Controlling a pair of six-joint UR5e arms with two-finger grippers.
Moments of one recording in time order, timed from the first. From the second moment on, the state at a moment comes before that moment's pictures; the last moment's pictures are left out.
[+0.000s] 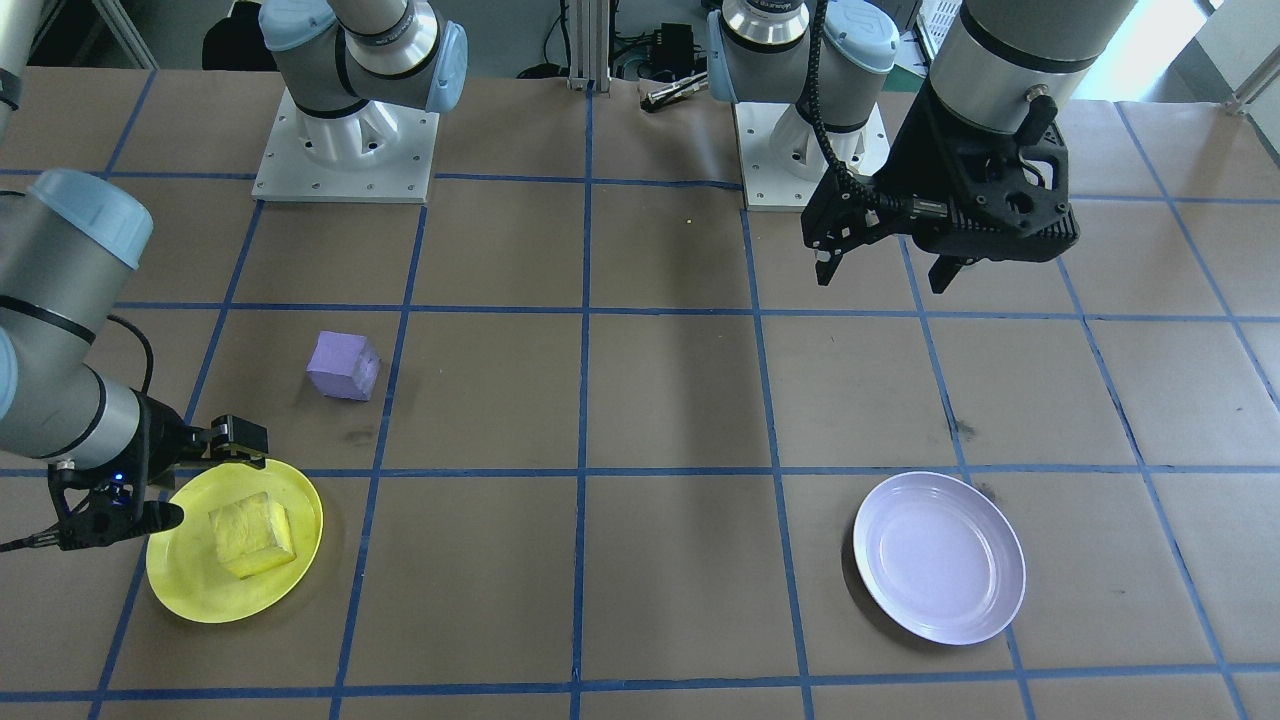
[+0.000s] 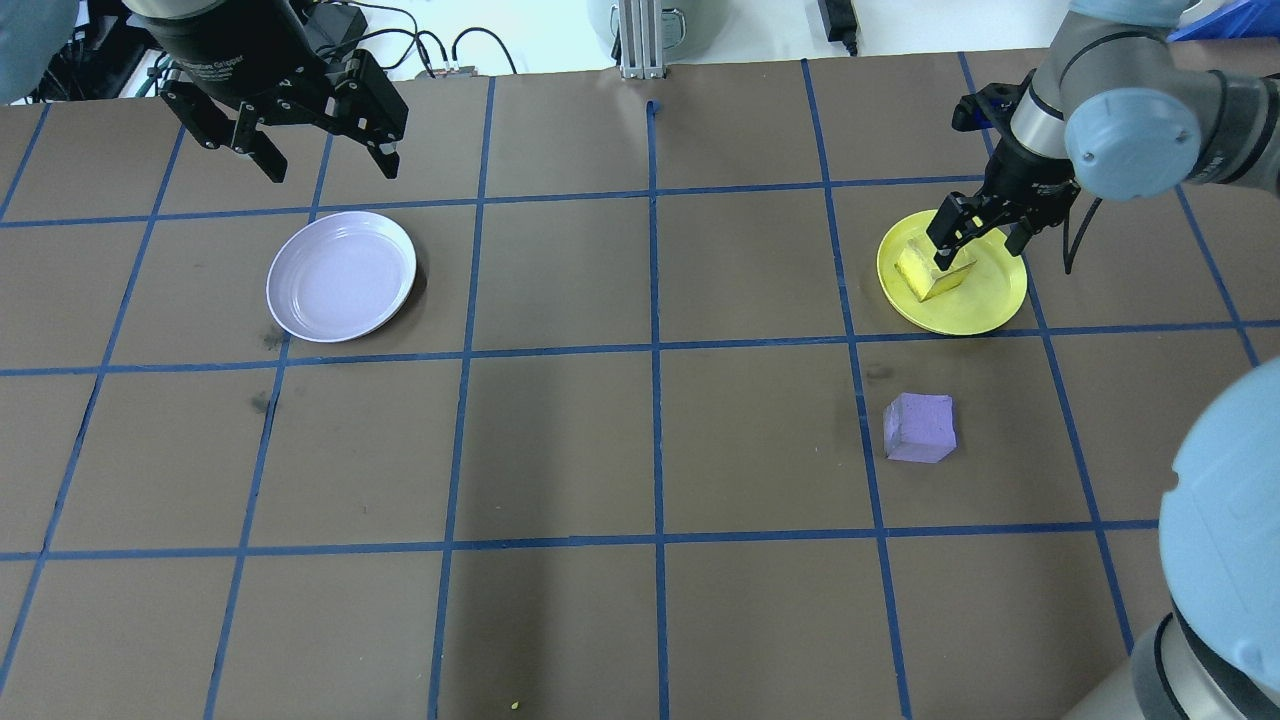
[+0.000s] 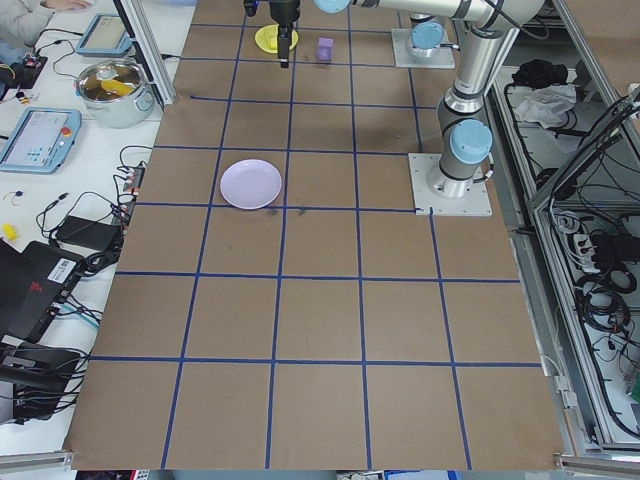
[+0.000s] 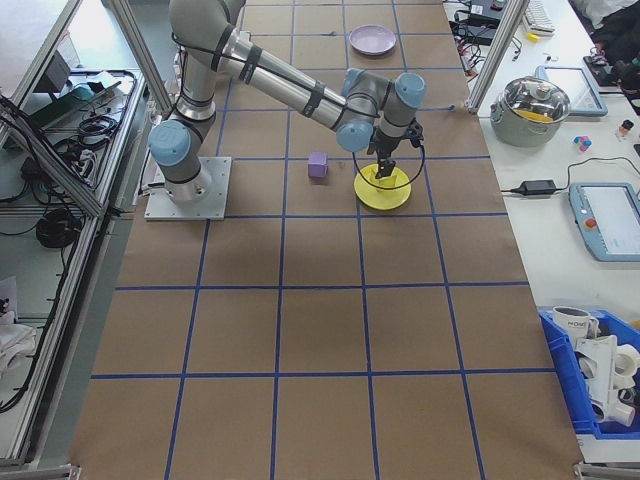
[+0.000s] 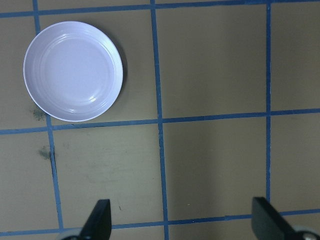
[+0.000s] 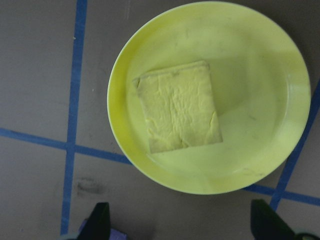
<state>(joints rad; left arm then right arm) -1.57 -1.66 -1.38 -1.64 1.54 0.04 1.33 -1.18 1.61 -1.85 -1.54 -0.45</state>
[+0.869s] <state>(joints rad) -1.57 -1.66 -1.38 -1.63 1.54 0.04 1.33 -1.30 1.81 -1.51 -1.48 -0.13</state>
